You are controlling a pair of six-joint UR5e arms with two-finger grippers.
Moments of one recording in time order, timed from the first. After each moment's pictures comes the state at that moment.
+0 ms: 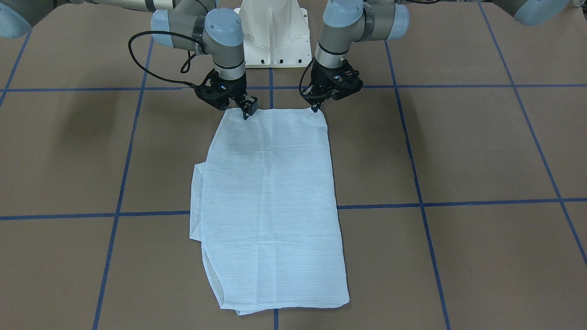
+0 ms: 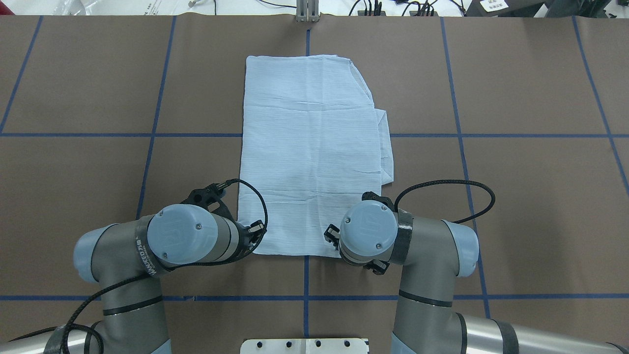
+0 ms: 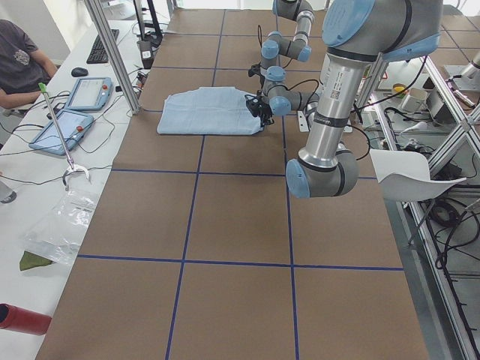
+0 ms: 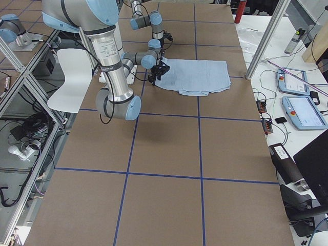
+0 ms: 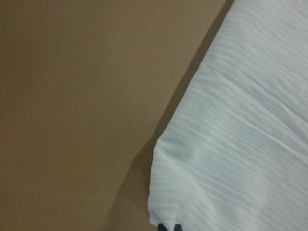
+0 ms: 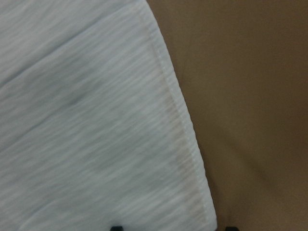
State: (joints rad) left arm -0.32 -2.01 -1.87 -1.74 -1.69 -1.90; right arm 0.30 -1.04 1.76 -1.58 1.75 1.97
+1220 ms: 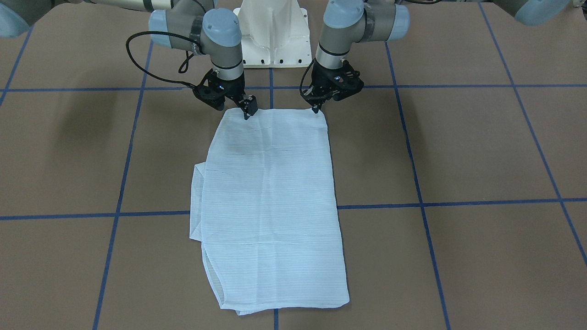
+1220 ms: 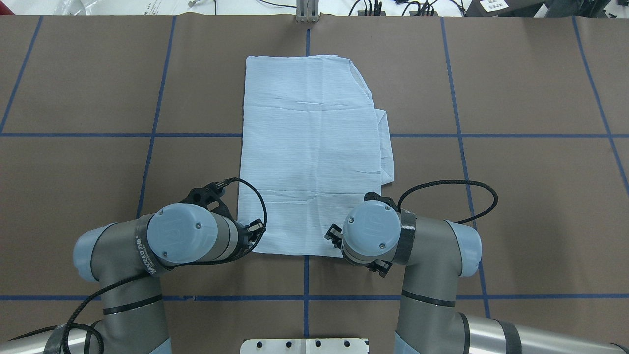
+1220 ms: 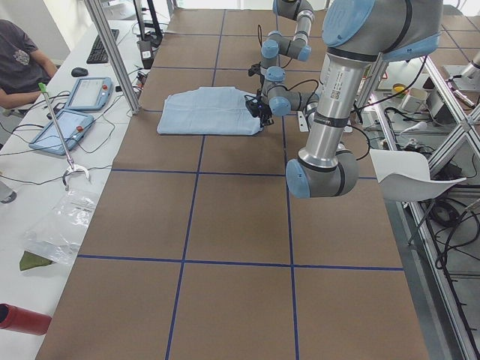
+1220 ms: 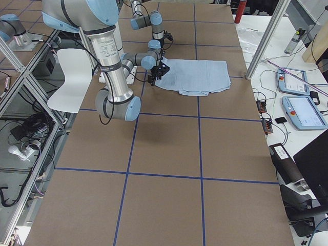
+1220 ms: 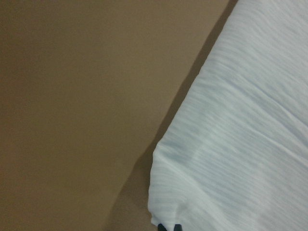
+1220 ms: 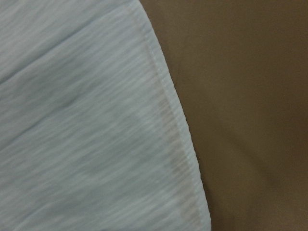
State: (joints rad) left arm -0.32 -2.01 -1.87 -1.74 -1.69 -1.90; right arm 0.30 -1.05 1.76 -1.57 1.76 1.97
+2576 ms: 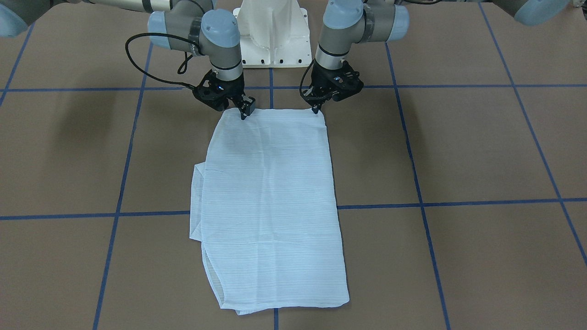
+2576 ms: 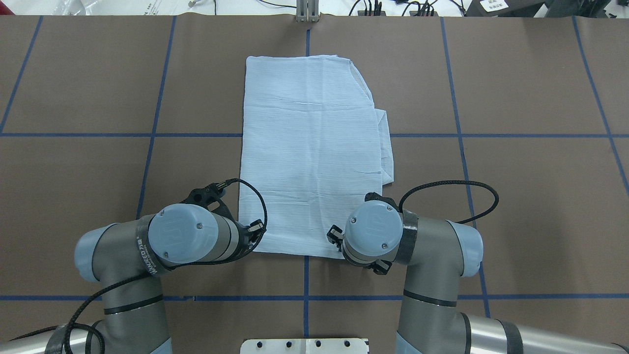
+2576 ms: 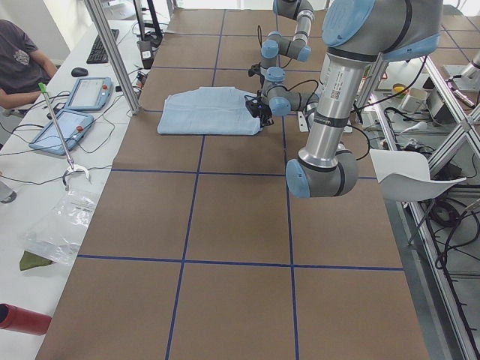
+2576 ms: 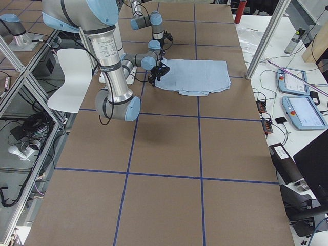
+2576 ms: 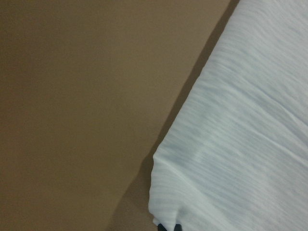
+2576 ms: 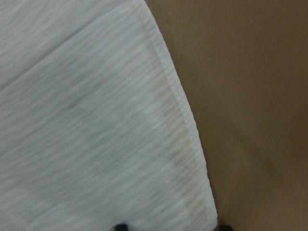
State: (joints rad) left arm -0.32 -2.01 -1.87 -1.74 -1.69 -1.90; right arm 0.30 -1.06 1.77 -1.56 1.76 1.97
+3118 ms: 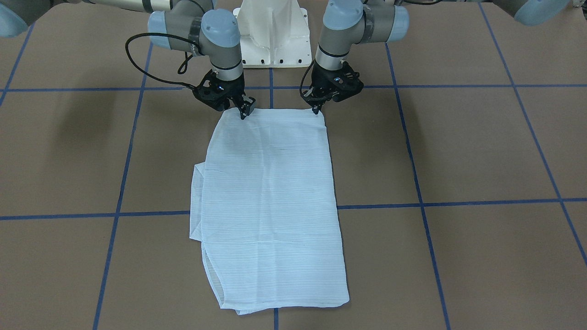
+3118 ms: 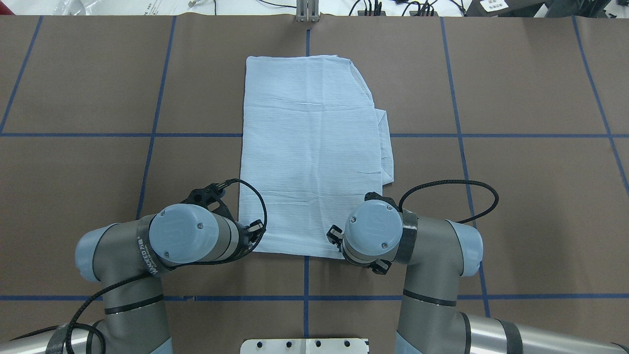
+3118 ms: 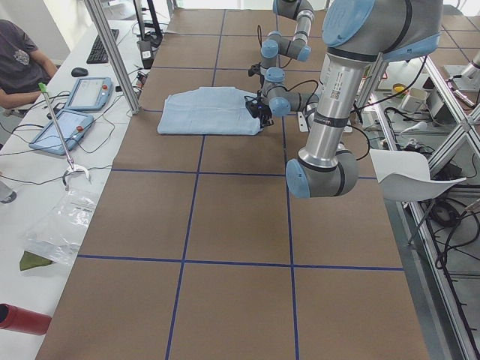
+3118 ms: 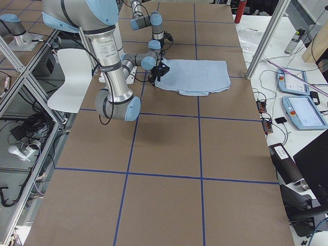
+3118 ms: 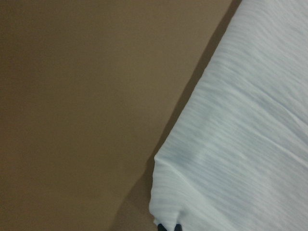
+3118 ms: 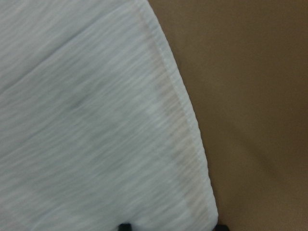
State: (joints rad) left arm -0.32 -2.01 -1.86 -1.74 -1.69 -1.90; right arm 0.30 -1.05 1.77 -1.56 1.77 1.97
